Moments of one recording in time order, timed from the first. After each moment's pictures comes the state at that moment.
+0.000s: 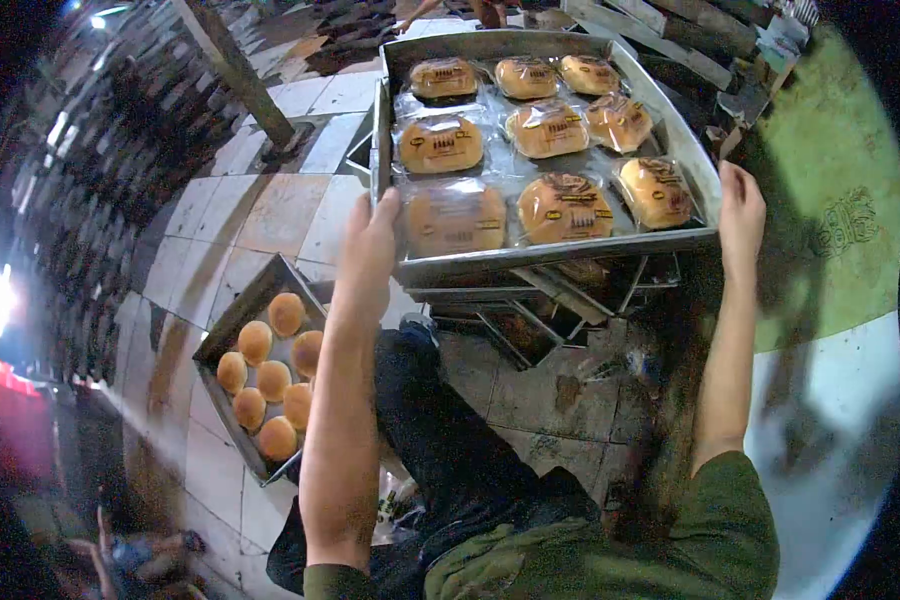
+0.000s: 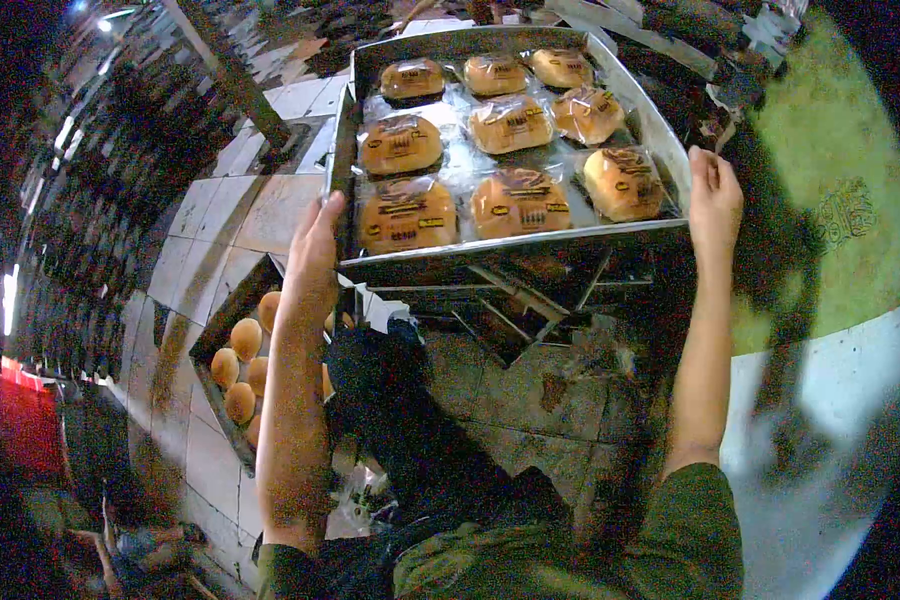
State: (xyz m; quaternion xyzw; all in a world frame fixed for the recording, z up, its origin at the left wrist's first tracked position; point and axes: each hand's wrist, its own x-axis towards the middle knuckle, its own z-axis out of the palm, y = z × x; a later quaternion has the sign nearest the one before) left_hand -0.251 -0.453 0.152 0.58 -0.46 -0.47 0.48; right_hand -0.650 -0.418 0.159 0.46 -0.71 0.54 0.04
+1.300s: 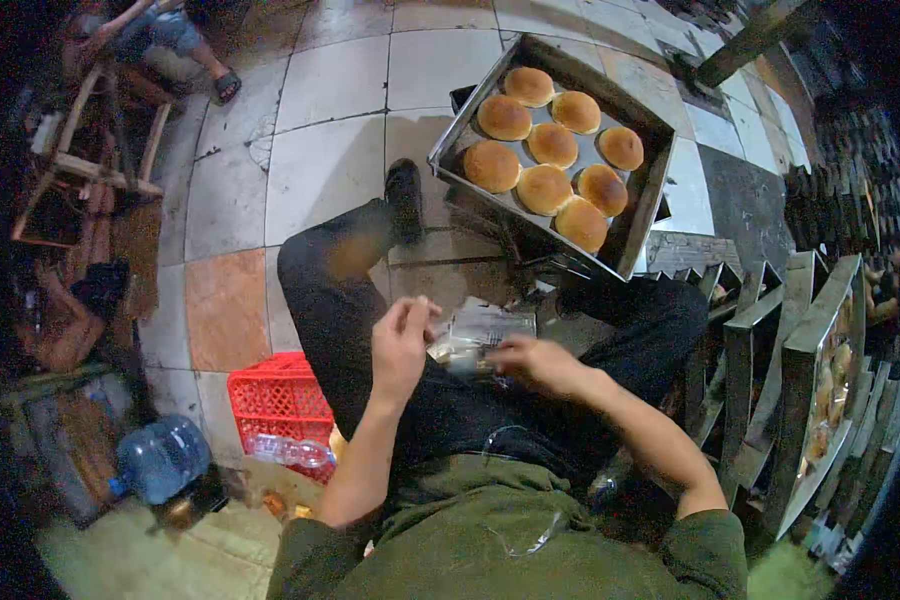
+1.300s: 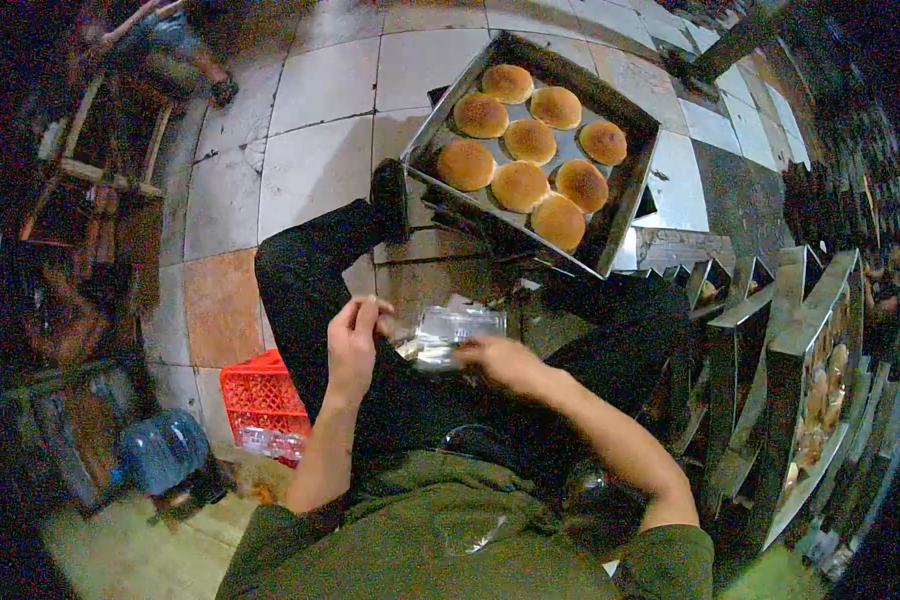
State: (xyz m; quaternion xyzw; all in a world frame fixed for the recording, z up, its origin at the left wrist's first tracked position) left_hand -0.079 -0.024 0.003 0.73 -0.03 -0.21 0.66; right_hand -0.188 -0.230 -0.066 0.92 0.18 -0.10 -0.33
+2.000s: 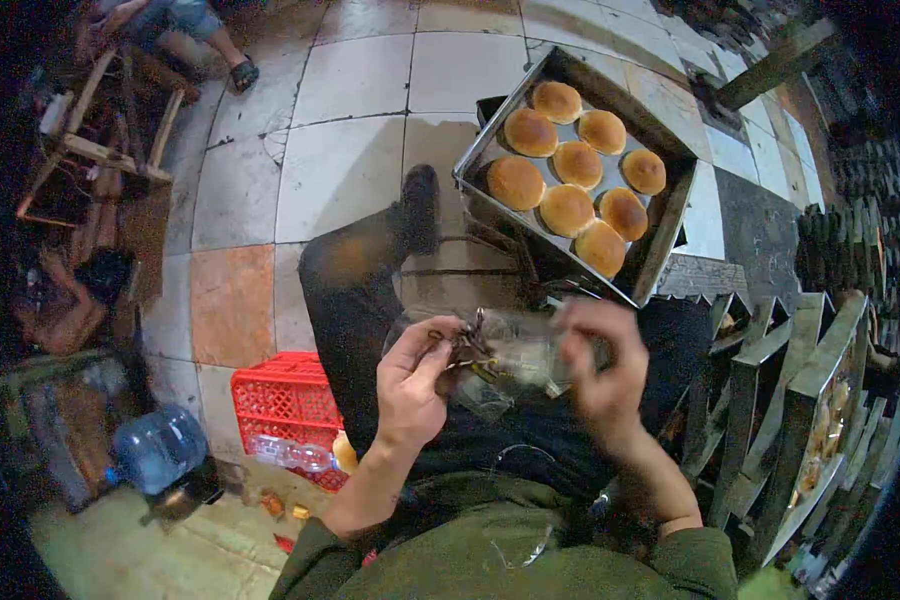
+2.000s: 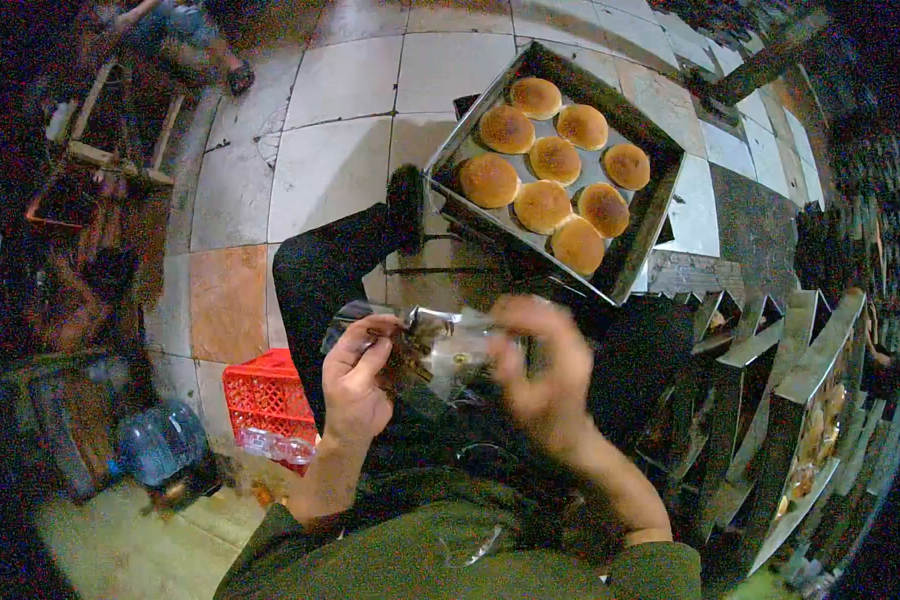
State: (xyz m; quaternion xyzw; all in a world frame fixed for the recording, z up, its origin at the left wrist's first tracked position) left_hand -0.083 -0.025 0.050 0.48 0.12 -0.24 0.84; right_hand -0.137 -0.209 0.082 0.85 -0.05 0.21 -0.48
